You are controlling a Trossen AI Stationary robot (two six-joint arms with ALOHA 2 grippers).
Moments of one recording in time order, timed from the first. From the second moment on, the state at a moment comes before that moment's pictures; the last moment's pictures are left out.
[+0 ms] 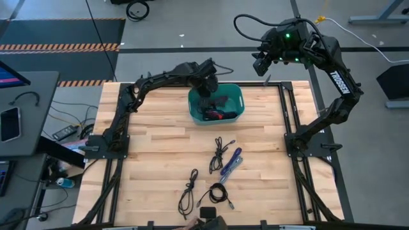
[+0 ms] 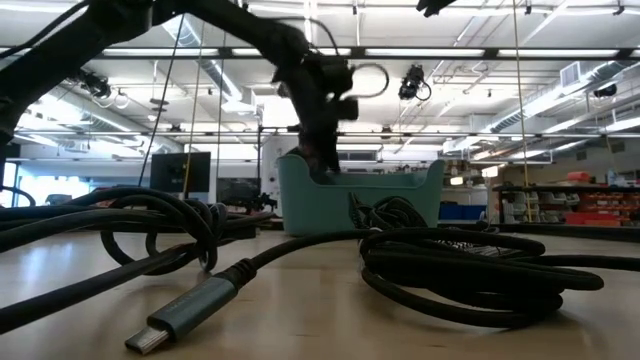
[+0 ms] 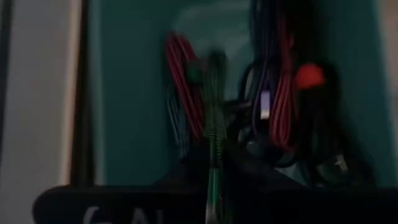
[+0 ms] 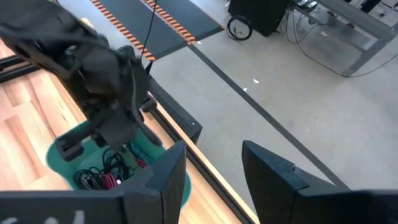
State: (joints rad) left arm 0.52 2.20 2.01 -0.91 0.13 0.48; right arm -0.57 1.47 2.15 -1.29 0.21 -0.03
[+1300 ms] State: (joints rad) left arm 0.36 1.95 2.32 -1.57 -0.19 -0.02; right arm -0.72 1.85 1.77 -1.01 -0.21 -0.31
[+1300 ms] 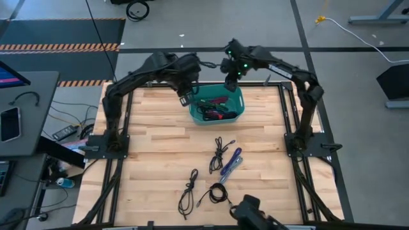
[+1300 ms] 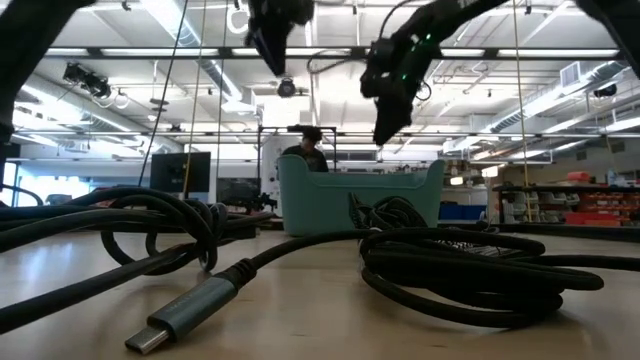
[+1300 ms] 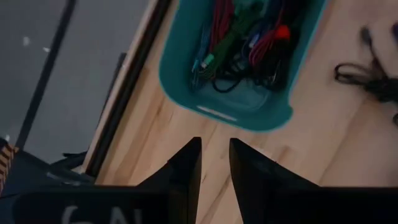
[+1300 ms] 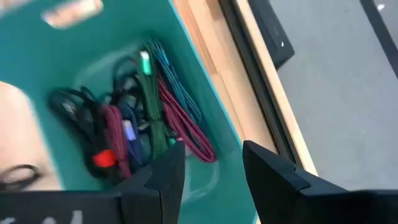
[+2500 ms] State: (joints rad) left arm 0.03 1.68 2.32 -1.57 -0.40 -0.28; right arm -0.72 1.99 1.75 -0.97 -0.23 -0.54
